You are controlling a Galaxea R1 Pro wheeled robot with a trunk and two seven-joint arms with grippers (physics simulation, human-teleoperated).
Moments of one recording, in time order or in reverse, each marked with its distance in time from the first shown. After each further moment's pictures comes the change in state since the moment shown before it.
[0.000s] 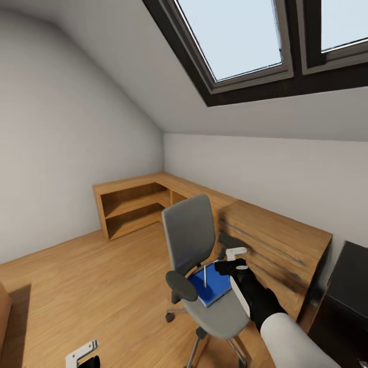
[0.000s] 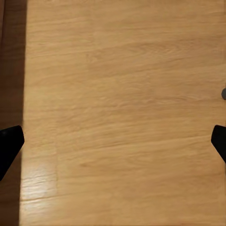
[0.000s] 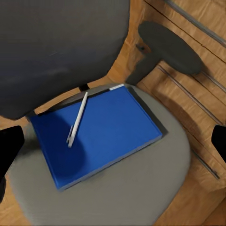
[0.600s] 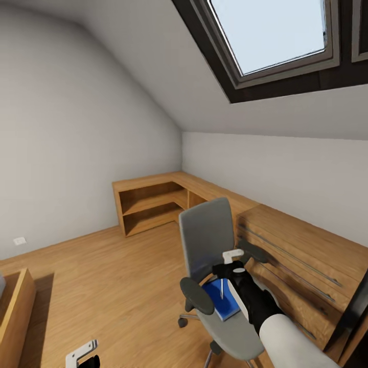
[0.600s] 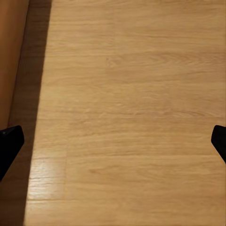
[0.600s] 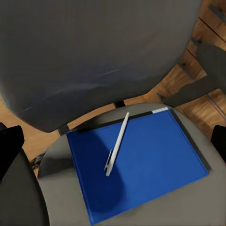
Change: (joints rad) left arm 0.000 0.001 0.000 0.000 0.001 -0.006 0.000; right arm 0.001 0.001 0.049 0.029 -0.002 -0.011 0.005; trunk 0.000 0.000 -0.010
